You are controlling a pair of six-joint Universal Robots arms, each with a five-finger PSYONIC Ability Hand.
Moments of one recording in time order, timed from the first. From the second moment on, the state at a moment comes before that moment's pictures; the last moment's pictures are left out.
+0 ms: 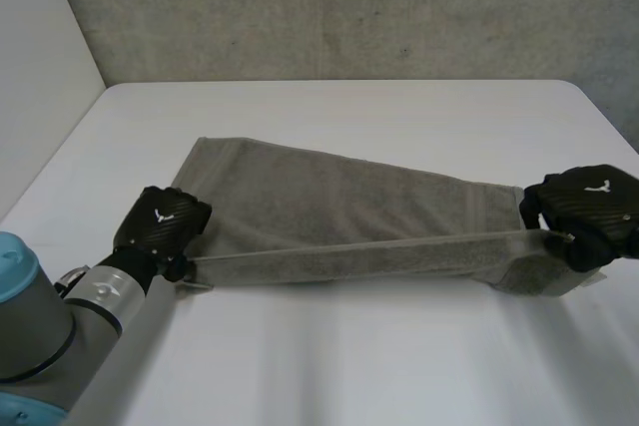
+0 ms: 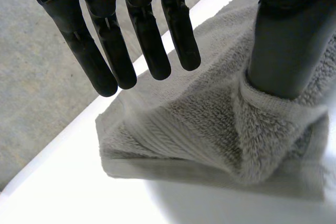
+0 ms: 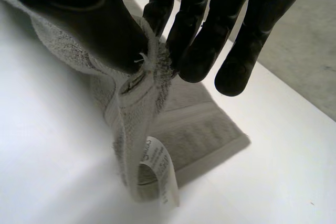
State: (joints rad) left arm 4.51 -1.88 -2.06 3.76 -1.26 3.63; right arm 1.45 -1.65 1.81 0.38 0.96 2.51; left_hand 0.87 0.87 0.87 0.88 0.69; right_hand 1.34 1.32 1.33 1.34 1.17
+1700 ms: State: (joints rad) left arm 4.54 -1.45 -1.98 3.51 -1.27 3.58; right arm 1.37 -1.81 1.79 0.20 0.93 2.83; left_hand 1.35 1.36 1.38 1.36 1.19; right_hand 1.34 1.34 1.33 1.34 1.17
